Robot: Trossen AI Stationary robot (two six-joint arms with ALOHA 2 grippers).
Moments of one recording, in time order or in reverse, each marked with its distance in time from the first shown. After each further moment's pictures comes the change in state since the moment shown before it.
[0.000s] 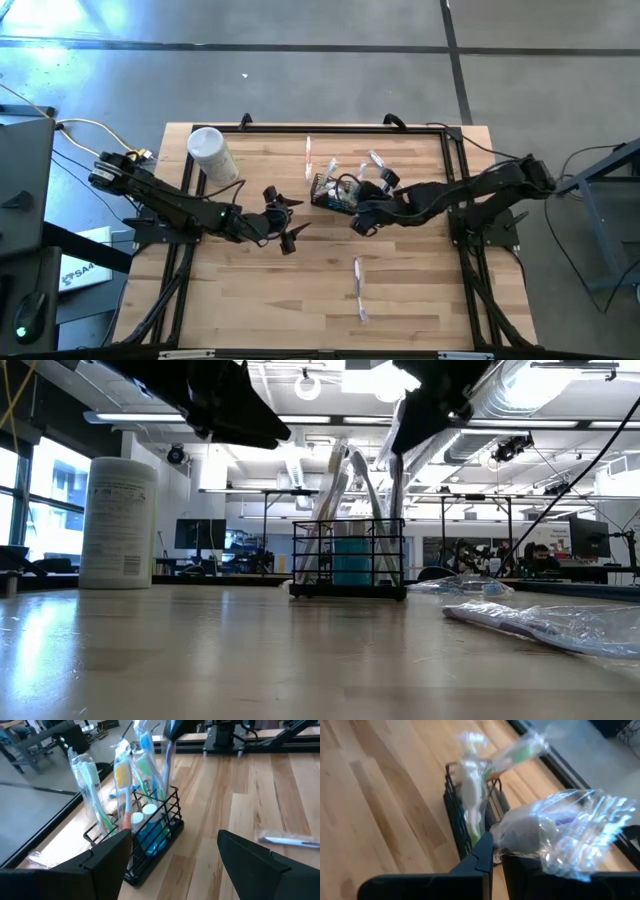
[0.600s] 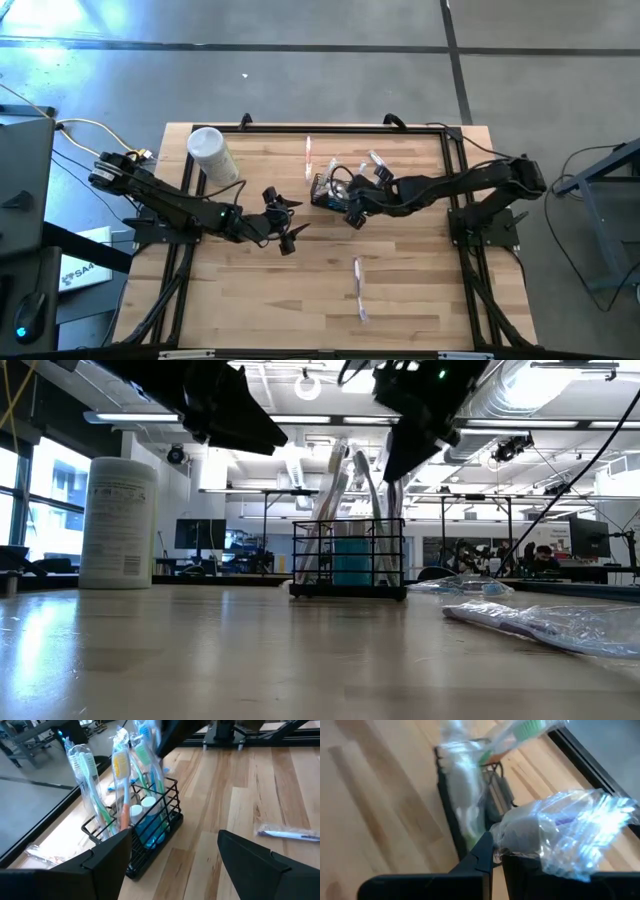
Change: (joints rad) left arm 0.000 0.000 0.000 -0.036 0.008 -0.030; right arm -0.093 0.083 0.000 0.030 -0.121 -0.014
